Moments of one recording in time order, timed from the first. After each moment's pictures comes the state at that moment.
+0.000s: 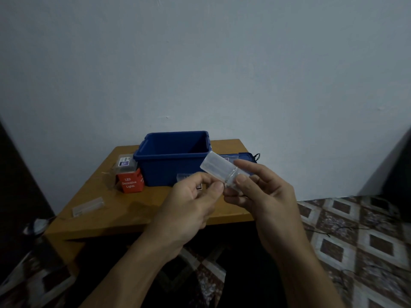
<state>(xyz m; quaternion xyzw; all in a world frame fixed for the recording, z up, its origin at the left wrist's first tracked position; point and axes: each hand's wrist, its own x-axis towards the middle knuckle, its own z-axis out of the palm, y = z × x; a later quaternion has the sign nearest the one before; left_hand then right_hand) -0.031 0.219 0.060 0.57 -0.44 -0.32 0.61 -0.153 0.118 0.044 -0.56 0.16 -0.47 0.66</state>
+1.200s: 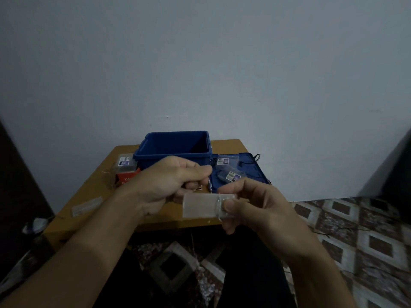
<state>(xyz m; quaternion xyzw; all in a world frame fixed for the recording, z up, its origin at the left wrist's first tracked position) 0.016 0.208 0.104 0.67 -0.43 -0.39 0.47 -0.171 0.116 0.052 -0.68 0.11 -0.26 0.67</state>
